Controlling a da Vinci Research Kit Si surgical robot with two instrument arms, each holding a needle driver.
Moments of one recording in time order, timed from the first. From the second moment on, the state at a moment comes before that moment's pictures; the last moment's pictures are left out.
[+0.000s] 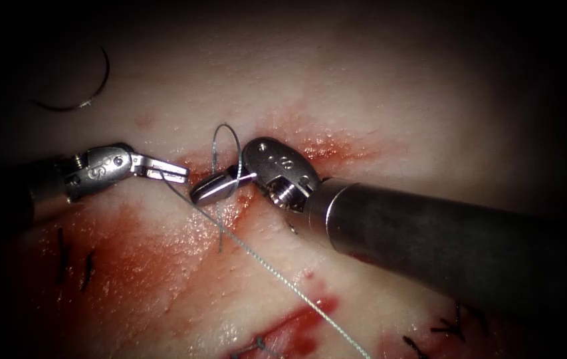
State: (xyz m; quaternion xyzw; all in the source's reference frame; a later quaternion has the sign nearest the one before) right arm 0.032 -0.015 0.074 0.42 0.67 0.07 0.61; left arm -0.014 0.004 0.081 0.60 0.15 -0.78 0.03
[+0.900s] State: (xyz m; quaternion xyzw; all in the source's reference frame) right arm 0.034 -0.018 0.078 0.39 0.49 -0.20 0.75; left arm -0.015 0.003 0.080 0.61 0.15 -0.78 0.03
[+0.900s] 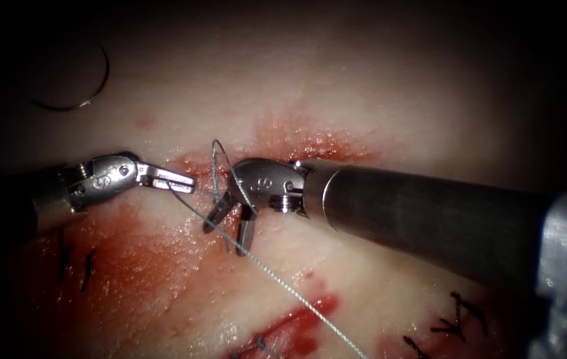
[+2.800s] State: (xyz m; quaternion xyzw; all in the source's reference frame) right arm 0.032 -0.006 0.079 0.33 0.60 -0.08 0.72; left arm -0.023 -0.022 0.064 0.60 0.19 -0.77 0.11
